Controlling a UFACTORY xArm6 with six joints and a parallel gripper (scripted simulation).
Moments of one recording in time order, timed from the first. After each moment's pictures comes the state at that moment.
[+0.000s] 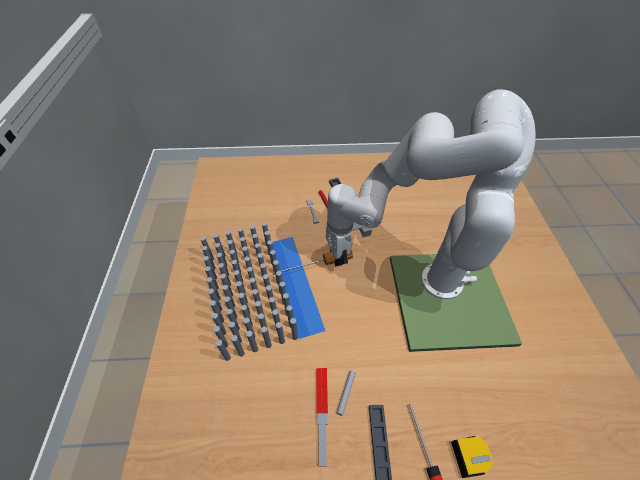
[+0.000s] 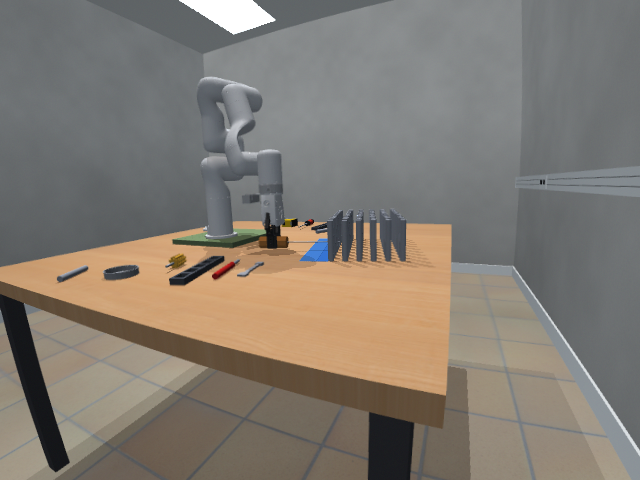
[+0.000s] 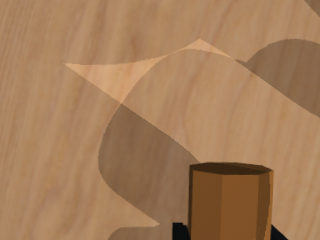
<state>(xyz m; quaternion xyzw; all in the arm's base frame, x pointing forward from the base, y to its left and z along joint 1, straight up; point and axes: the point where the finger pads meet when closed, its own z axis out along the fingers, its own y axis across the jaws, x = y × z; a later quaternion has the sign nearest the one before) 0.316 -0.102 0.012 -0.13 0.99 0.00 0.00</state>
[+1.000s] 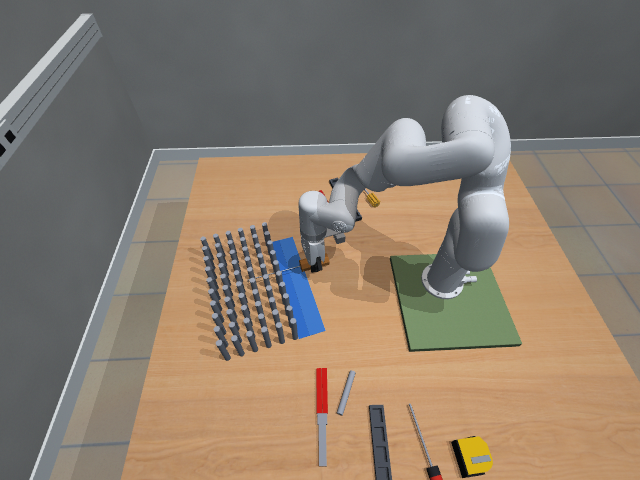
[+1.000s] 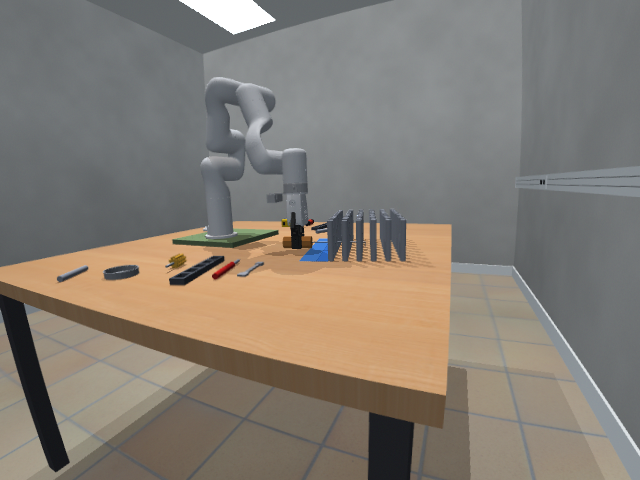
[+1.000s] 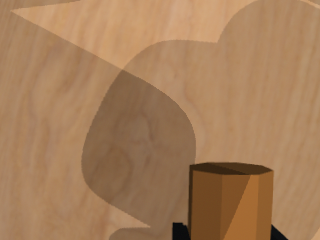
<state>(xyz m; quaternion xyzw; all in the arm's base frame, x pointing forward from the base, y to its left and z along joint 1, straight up) 0.394 -0.081 0.012 -0.13 0.99 0.00 0.00</state>
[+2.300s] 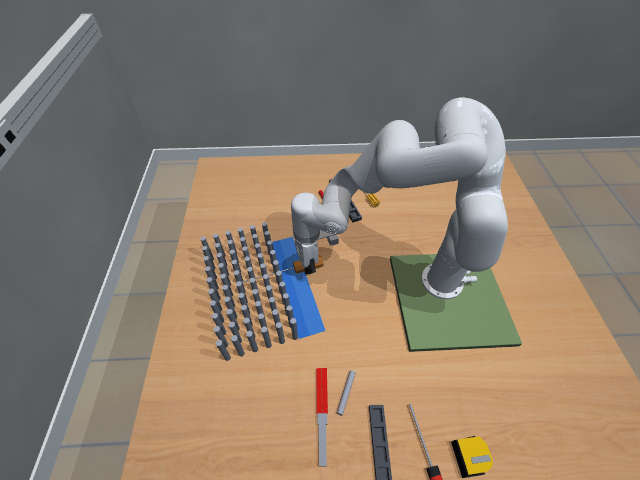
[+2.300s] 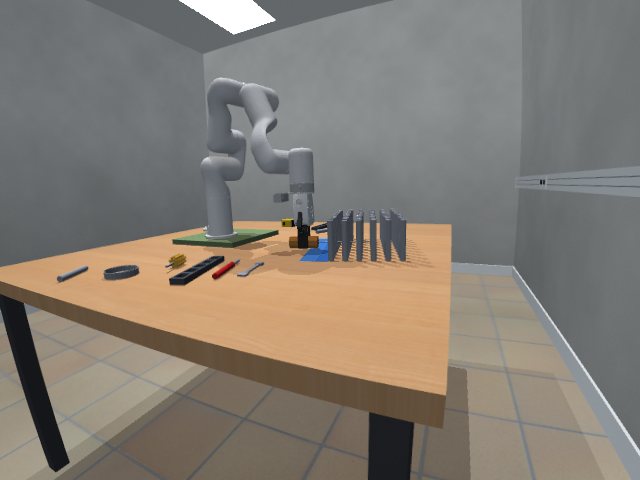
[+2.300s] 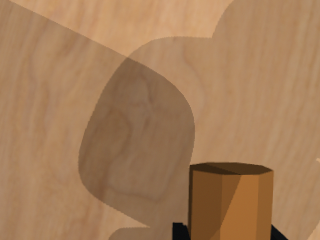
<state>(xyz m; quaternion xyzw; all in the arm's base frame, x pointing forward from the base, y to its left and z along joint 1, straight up) 0.413 -0.075 0.012 -0.13 0.99 0.00 0.00</state>
